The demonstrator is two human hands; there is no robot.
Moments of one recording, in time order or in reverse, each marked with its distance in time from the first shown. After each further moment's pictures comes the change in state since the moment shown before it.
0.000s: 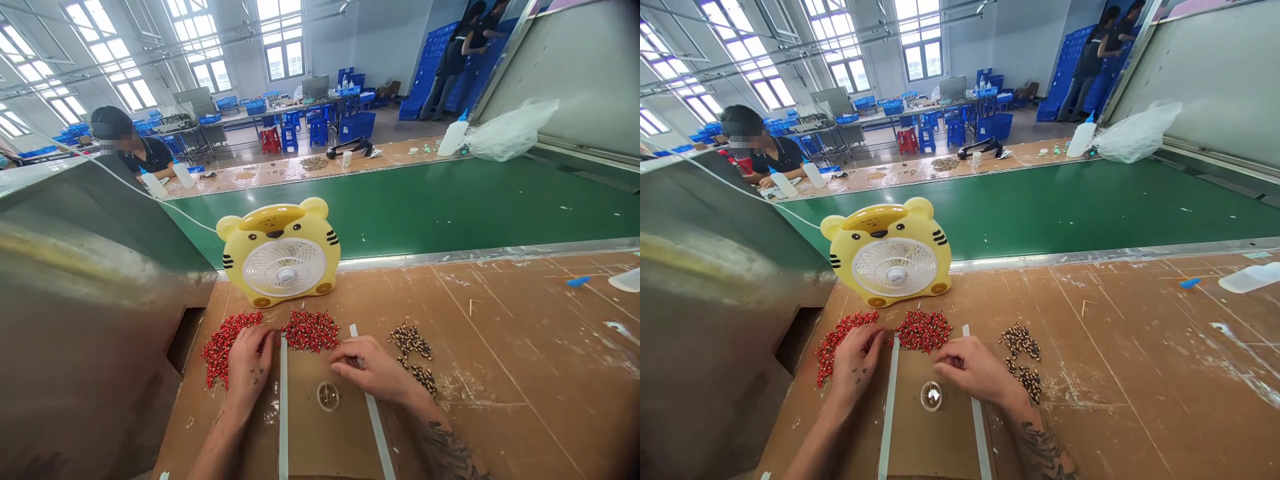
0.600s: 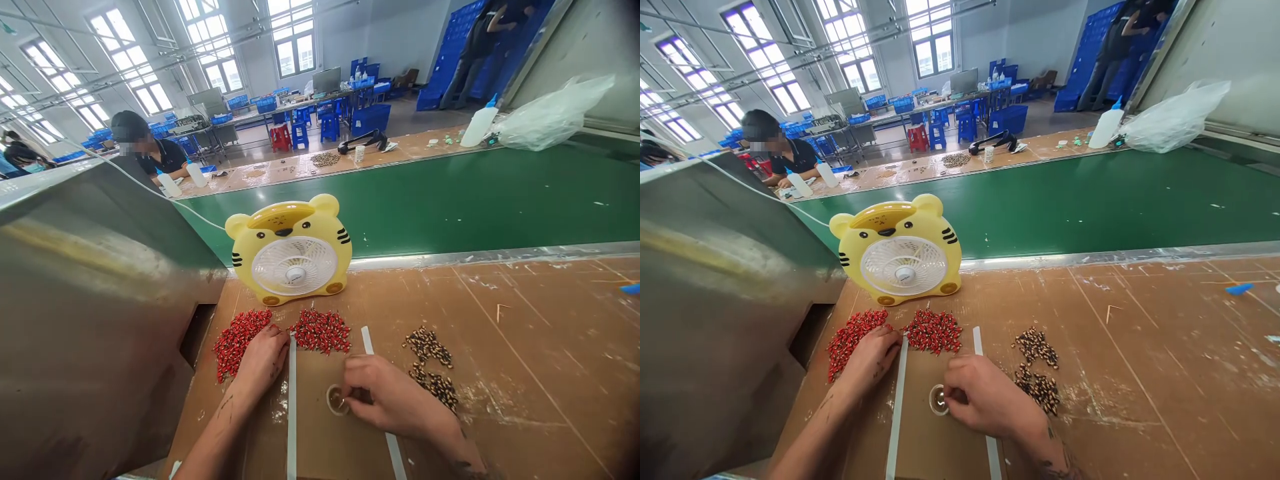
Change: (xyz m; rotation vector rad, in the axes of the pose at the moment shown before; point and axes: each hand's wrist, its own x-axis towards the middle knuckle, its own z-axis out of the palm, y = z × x) left_hand 0.015 0.010 -0.008 0.245 -0.501 0.113; right_hand -0.010 -0.014 0.005 -0.173 -0.220 -0.128
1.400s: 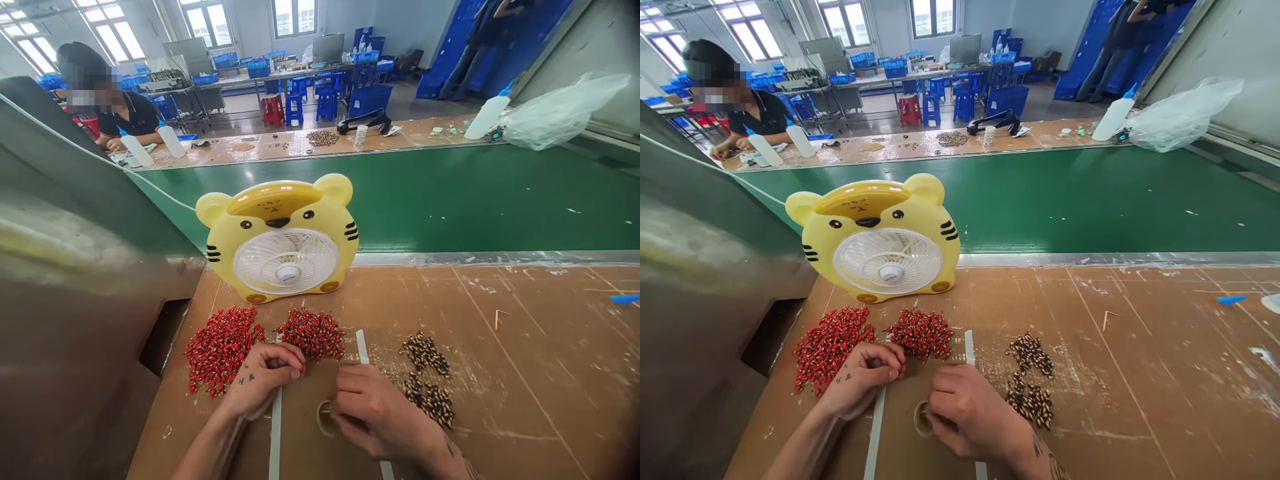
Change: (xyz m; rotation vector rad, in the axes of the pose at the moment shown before) left_hand 0.002 0.020 0.031 -1.698 -0.059 -0.296; right_hand 0.003 0.019 0.020 -0.118 0.107 -0.244
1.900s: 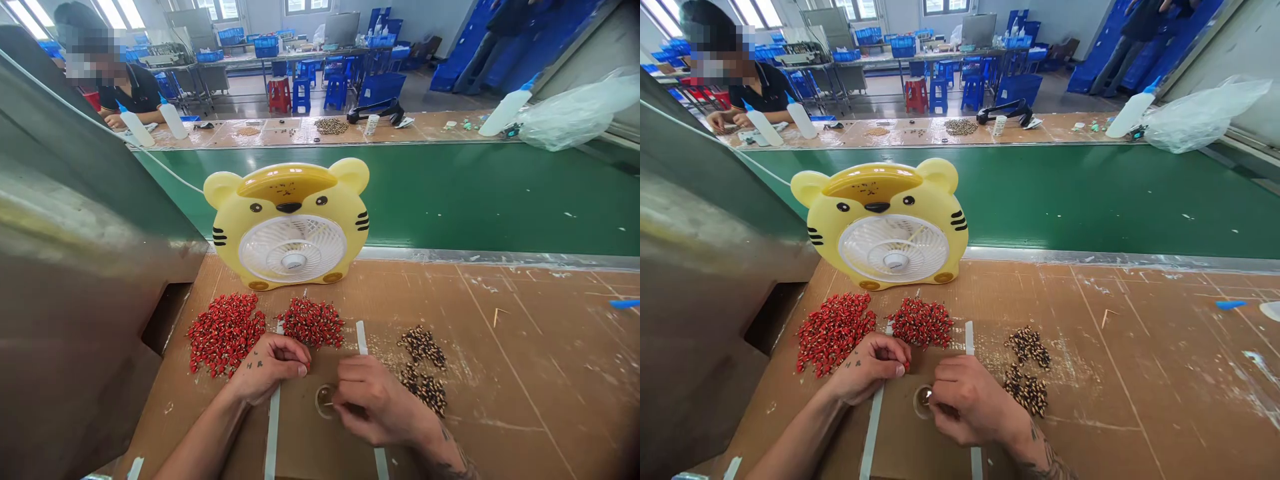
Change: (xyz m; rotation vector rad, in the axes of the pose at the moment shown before) left_hand -0.002 -0.007 0.005 -0.149 -0.065 -0.140; right_hand -0.001 0.002 -0.003 0.049 0.021 -0.033
